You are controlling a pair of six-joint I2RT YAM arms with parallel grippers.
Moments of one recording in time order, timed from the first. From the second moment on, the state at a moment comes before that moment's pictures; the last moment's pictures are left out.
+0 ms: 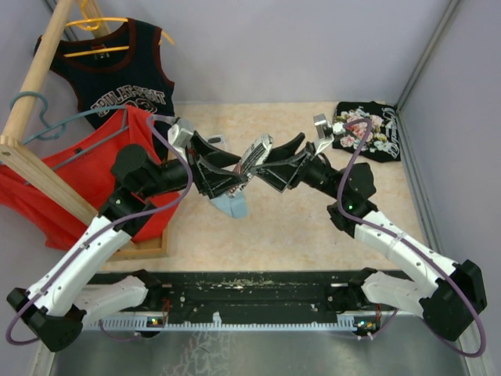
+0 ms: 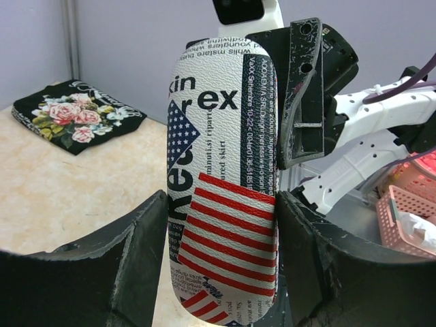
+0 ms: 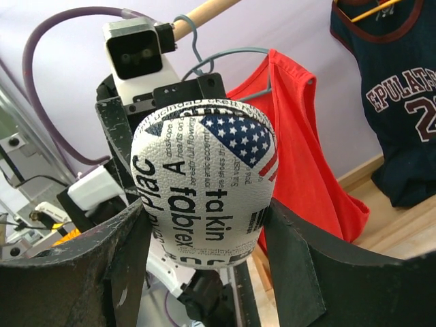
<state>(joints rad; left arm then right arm) -0.64 0.99 1.09 0.09 0.62 -0.38 0.65 1.05 0.80 0.79 -0.56 0.86</state>
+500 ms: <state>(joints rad) -0.57 0.98 1.12 0.07 0.55 -0.32 0.65 0.98 0.83 0.65 -0.62 0.78</state>
